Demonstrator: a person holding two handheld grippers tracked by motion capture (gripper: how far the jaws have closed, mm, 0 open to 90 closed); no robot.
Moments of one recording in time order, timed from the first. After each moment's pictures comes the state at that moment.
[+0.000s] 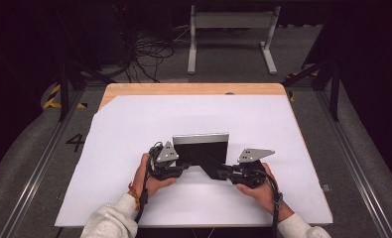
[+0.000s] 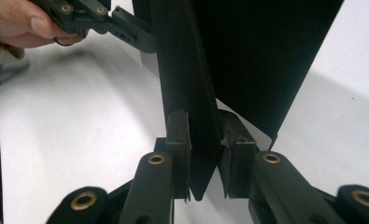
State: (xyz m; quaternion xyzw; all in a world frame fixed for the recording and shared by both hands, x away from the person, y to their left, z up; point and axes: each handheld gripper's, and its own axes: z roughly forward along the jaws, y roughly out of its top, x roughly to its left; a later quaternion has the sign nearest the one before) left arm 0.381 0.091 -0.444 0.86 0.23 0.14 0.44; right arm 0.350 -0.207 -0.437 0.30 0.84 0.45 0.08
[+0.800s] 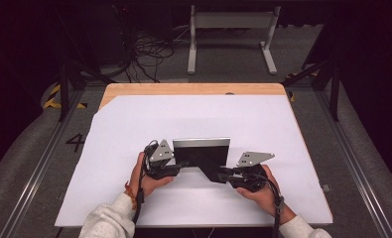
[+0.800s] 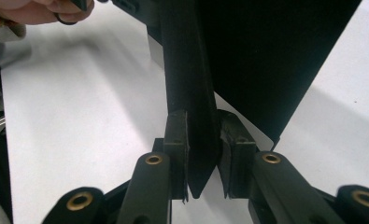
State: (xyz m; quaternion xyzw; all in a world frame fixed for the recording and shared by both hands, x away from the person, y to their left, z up) left arm 0.377 0.099 -0.436 0.85 0.21 0.14 0.46; right arm 0.340 -0.204 -0.432 0.28 0.85 0.44 0.09
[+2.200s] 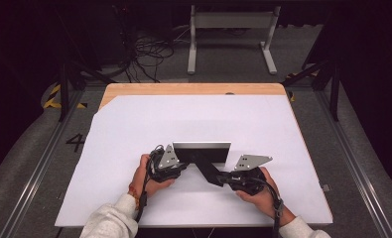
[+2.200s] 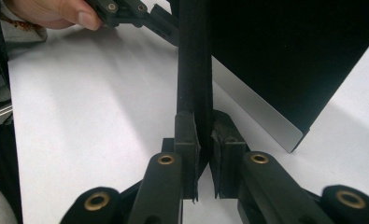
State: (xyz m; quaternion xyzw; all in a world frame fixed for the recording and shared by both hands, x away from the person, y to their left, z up) left arm 0.379 0.091 -0.456 0.87 0.19 0.19 0.41; right arm 0.333 -0.199 -0.433 0.27 0.85 0.44 0.10
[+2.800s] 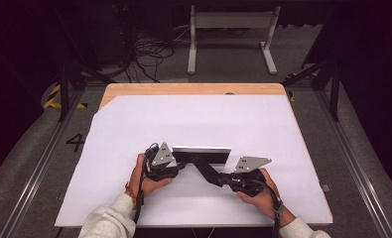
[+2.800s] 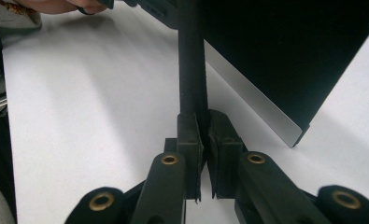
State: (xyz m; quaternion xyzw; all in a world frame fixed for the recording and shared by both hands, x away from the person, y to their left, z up) left arm 0.380 0.103 -0.450 0.86 0.21 0.17 0.44; right arm 0.331 -0.199 -0.436 0.26 0.86 0.43 0.10
